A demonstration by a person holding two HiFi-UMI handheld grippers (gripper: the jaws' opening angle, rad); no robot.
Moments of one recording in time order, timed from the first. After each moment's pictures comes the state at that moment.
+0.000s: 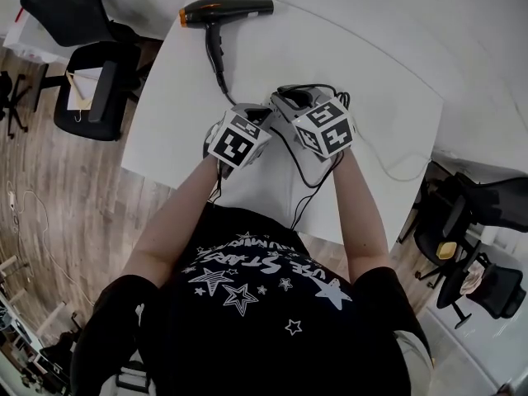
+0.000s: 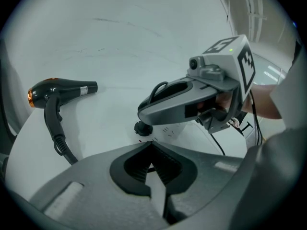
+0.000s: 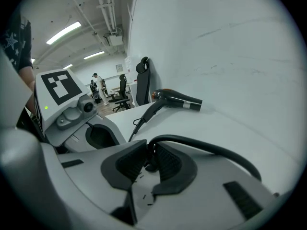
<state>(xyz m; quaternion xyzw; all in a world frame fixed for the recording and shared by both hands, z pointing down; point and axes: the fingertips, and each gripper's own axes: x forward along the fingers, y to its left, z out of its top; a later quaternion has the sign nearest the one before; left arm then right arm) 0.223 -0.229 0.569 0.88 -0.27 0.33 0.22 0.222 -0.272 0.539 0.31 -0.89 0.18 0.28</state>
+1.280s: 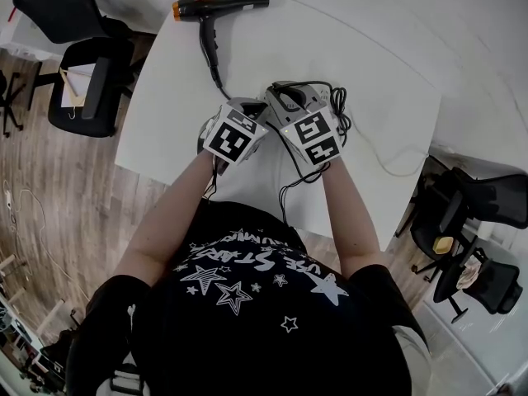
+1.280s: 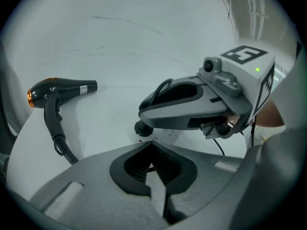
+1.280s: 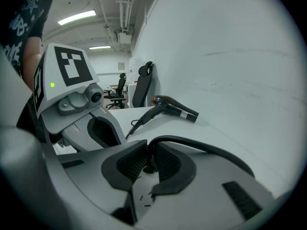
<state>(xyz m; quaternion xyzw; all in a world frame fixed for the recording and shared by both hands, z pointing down) 0.225 -0.231 0.570 0.87 -0.27 0.34 0.22 0.220 -0.269 0.530 0.35 -0.89 0.08 0.28</state>
